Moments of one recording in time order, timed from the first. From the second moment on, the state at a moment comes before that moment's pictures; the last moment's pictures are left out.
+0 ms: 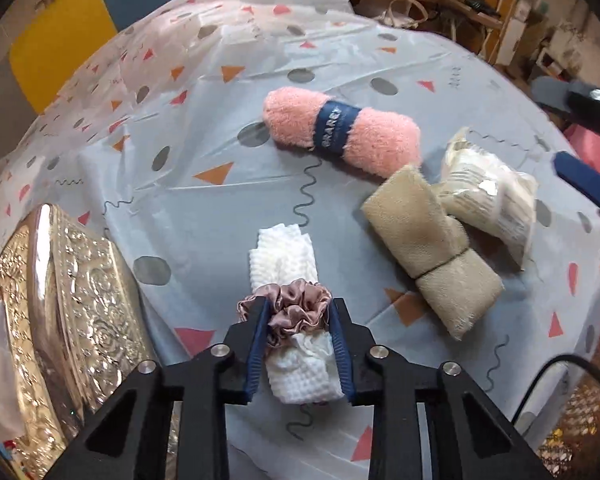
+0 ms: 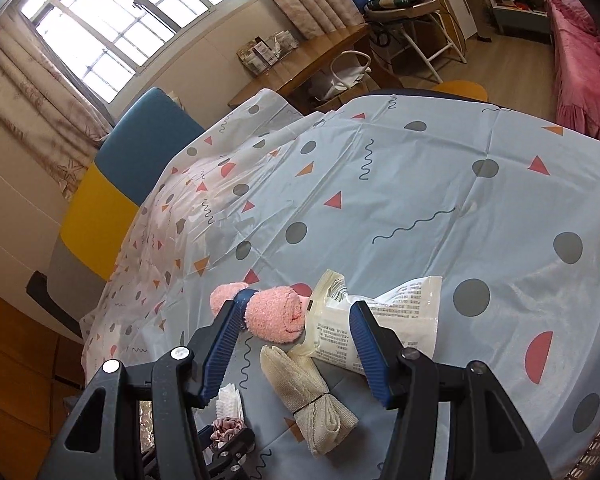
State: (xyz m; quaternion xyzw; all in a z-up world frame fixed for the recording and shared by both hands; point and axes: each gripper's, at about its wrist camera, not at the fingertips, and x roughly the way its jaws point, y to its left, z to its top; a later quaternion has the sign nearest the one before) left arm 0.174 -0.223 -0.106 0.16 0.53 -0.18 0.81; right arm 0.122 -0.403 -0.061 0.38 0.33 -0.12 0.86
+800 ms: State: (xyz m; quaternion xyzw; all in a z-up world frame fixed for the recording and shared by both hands) left arm 0.137 -0.216 -0.113 0.16 0.48 -0.22 0.83; right arm 0.169 -0.350 -0.122 0.25 0.55 -0.06 0.79
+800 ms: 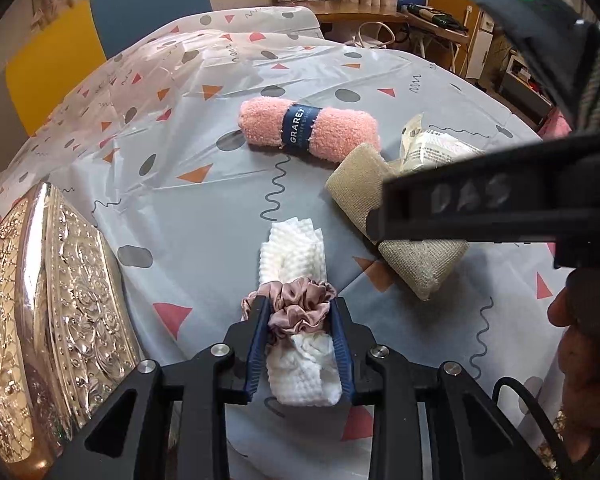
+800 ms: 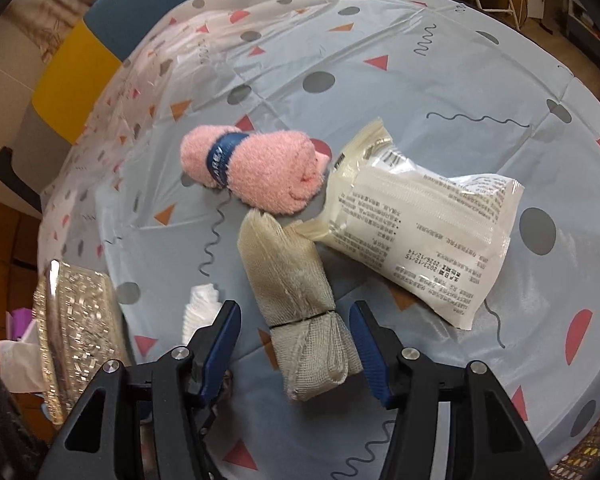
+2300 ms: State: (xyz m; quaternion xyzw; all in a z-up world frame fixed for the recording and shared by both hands) left arm 0.107 -0.104 0.056 0.03 0.29 -0.18 0.94; right arm 0.186 -0.304 -0.129 0.06 0.57 -0.08 0.81
